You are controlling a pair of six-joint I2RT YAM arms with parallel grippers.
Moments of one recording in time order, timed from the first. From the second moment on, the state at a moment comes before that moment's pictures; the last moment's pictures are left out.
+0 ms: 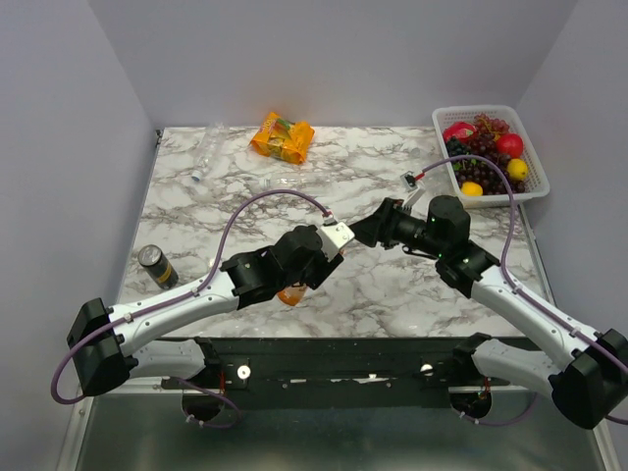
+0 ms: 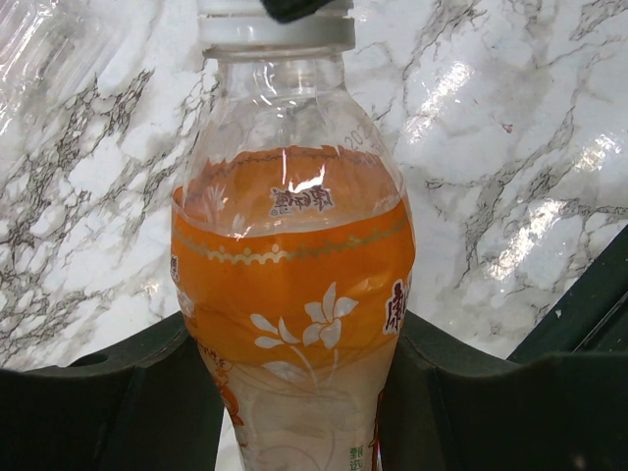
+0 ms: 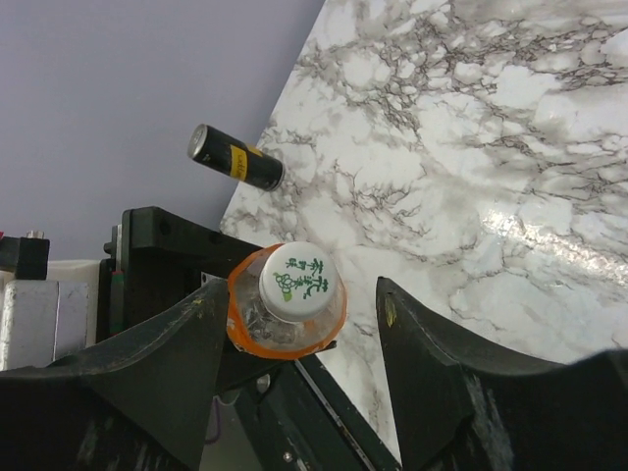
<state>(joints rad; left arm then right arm) -1.03 1.17 0.91 -0.36 -0.21 0.02 0.56 1.04 0.74 0.11 -0.41 0.73</state>
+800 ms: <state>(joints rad) -1.03 1.18 0.91 -0.37 -0.22 0.02 0.58 1.10 0.71 0.23 -0.41 0.79</state>
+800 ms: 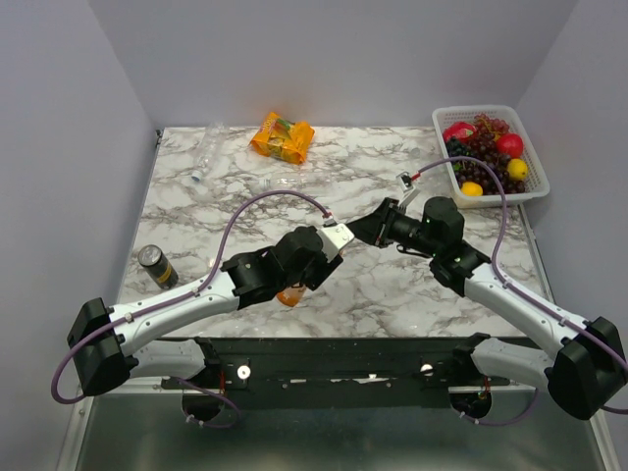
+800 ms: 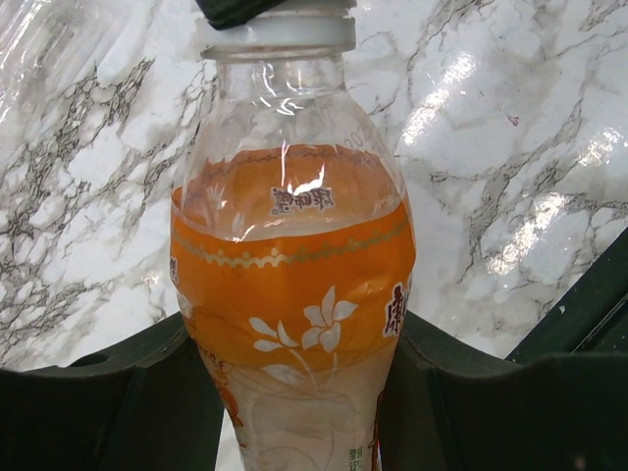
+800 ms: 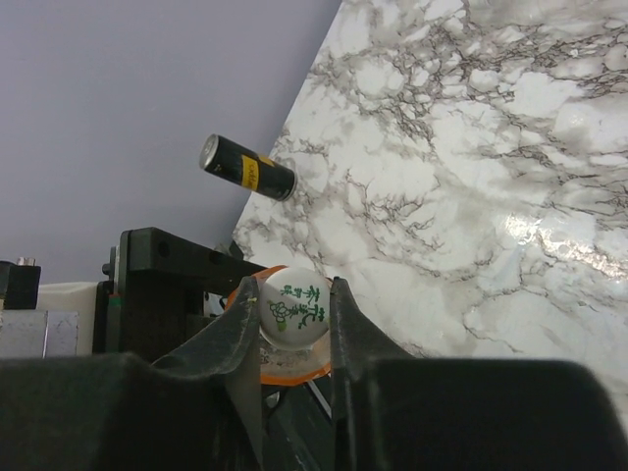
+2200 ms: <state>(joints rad) -0.76 1.10 0.82 -0.10 1.00 -0.21 0.56 0.96 0.68 0.53 -0.93 0.51</state>
